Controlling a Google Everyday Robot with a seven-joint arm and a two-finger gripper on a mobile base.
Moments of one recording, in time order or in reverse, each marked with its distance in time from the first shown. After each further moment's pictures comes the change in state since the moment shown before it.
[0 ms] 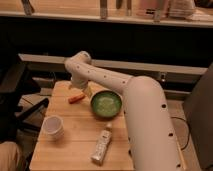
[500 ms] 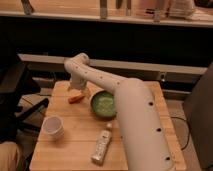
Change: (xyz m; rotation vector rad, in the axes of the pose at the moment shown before) arm 0.000 -0.008 0.029 -0.016 -0.054 -0.039
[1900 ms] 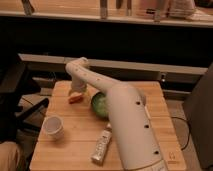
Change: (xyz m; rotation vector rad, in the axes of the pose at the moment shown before) arm 0.002 0.006 0.036 -0.048 -0.065 -0.007
